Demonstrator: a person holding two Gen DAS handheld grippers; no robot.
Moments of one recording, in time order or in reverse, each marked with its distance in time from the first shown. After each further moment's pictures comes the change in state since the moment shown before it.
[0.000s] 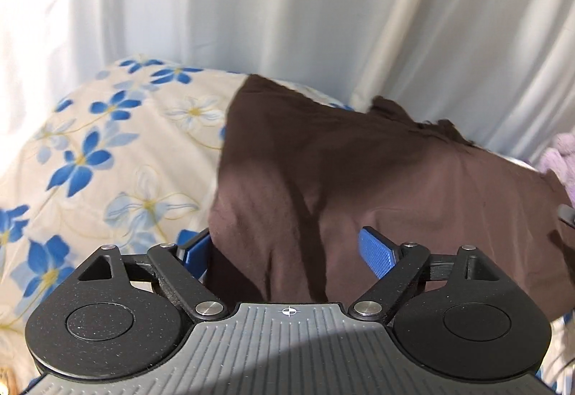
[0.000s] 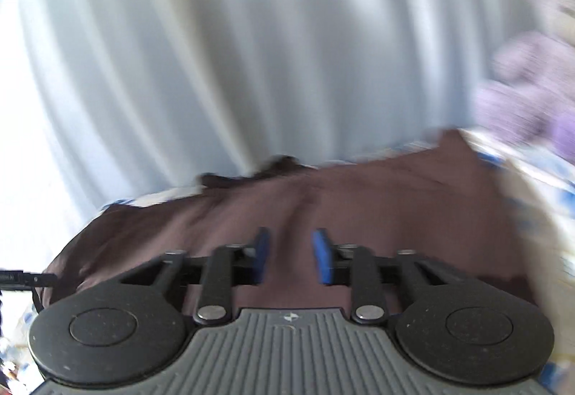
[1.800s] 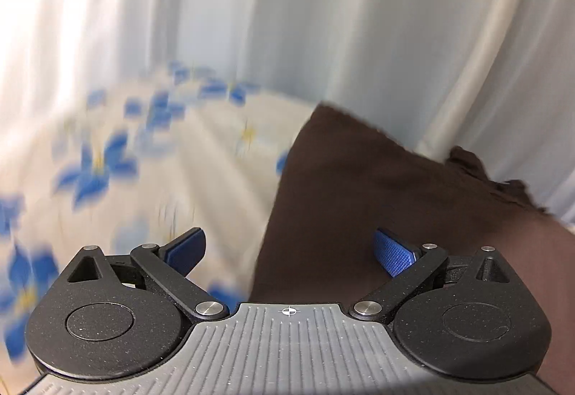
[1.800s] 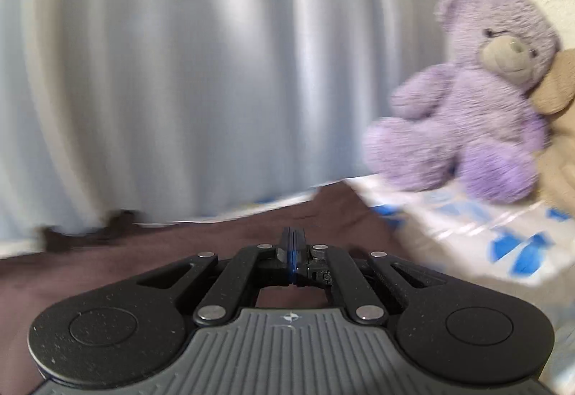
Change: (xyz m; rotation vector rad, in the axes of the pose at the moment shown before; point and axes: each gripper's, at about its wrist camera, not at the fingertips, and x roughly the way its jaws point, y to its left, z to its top) left arm 0.062 0.053 -0.003 -0.197 -0.097 0.050; right arm 0.027 -0.071 -0.002 0.058 -0.124 -0.356
